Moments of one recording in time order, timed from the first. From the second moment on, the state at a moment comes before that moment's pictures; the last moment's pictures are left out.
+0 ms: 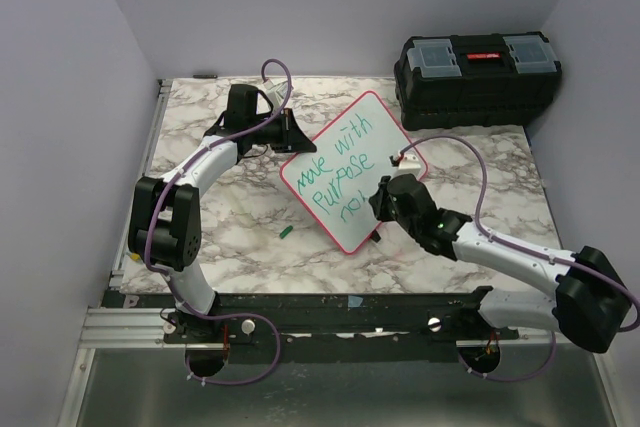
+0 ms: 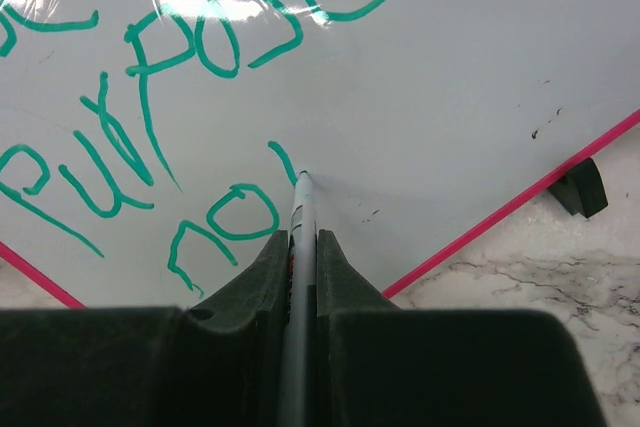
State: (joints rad) left arm -0.24 1.73 1.26 -0.13 0.85 -0.39; right arm 0.80 1.19 0.63 -0.01 0.36 0.52
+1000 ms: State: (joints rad) left arm -0.24 1.73 1.26 -0.13 0.85 -0.39; right arm 0.80 1.20 0.62 0.00 0.41 0.51
